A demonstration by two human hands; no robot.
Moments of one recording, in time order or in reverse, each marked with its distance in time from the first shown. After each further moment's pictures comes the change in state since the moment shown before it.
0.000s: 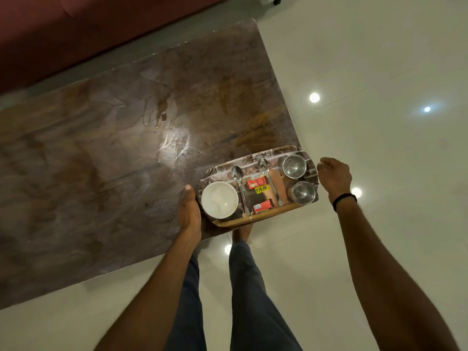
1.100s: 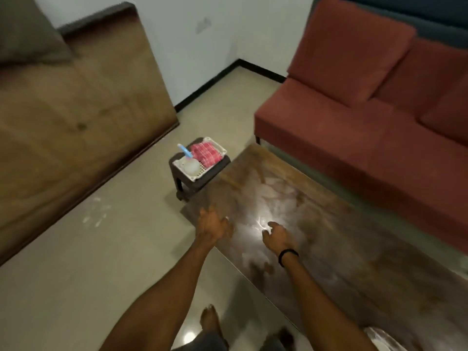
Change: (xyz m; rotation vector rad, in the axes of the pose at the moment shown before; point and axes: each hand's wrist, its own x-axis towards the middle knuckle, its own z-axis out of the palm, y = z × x) left_hand -0.059 -0.008 -0.614 0.169 0.540 0.196; right_hand -0.606 -0.240 0.375 -0.838 -0.743 -0.974
